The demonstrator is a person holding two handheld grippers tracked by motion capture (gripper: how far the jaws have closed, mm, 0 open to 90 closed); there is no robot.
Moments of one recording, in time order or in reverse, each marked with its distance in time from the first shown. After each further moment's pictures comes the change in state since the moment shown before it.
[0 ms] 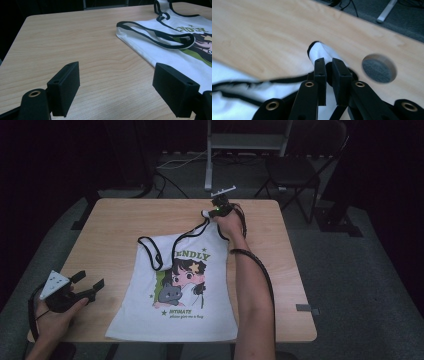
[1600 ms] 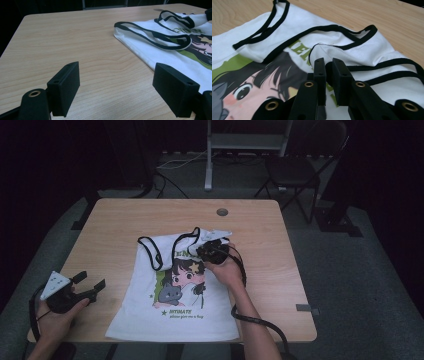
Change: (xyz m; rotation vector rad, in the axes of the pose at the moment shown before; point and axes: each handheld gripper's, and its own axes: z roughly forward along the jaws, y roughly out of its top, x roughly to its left) left arm -0.004 0.000 0.000 -0.001 -0.008 -0.011; right arm 0.116 -0.097 -0.082 -0.105 0.118 -0.127
